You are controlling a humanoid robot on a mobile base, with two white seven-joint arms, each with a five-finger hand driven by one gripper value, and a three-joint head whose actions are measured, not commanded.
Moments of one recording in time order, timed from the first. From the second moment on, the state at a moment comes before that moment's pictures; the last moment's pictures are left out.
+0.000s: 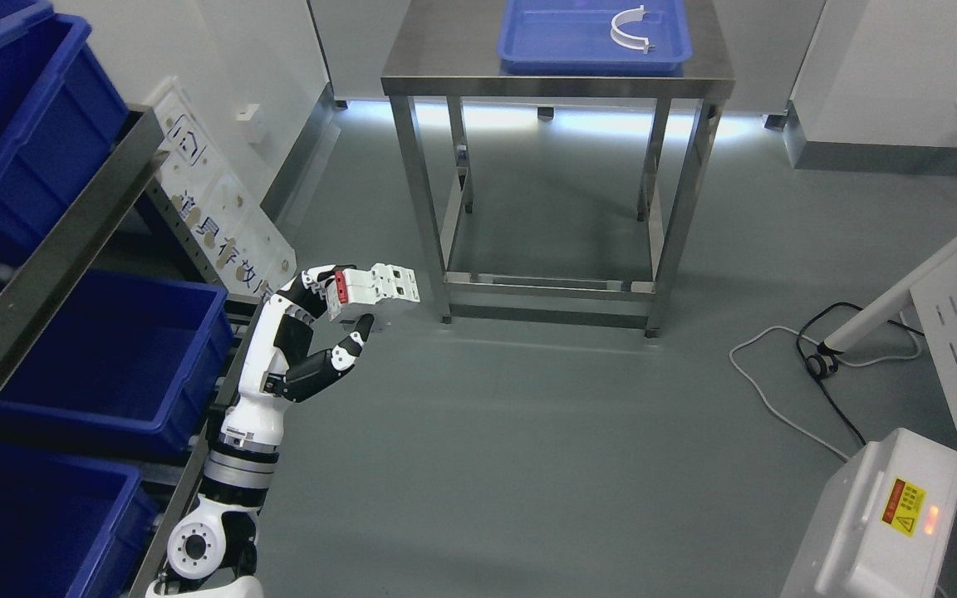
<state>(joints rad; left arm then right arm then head) -0.27 0.00 0.14 -1.48 0.15 -0.43 -0.46 0.04 0.00 -0.04 -0.16 -0.04 0.05 0.00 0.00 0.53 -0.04</state>
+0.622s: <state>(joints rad) -0.28 0.00 0.12 -1.52 0.17 -0.44 -0.44 0.04 0.00 -0.04 -0.16 -0.04 0.05 0.00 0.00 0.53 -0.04</state>
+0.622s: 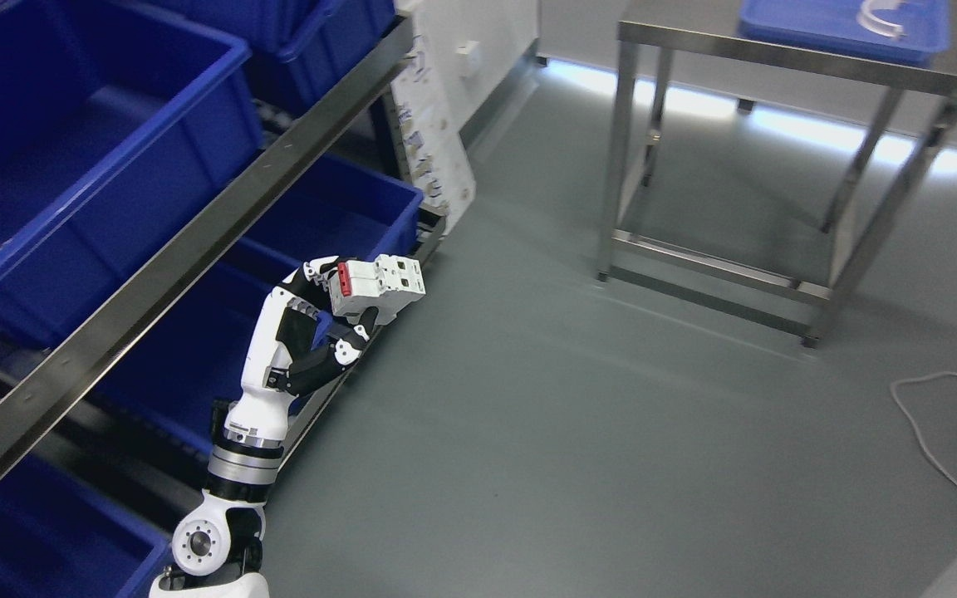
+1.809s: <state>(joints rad) -0.64 0.00 0.12 -1.61 -0.16 -0.19 -0.52 0.04 0.00 -0.04 -0.16 -0.04 0.05 0.00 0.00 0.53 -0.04</state>
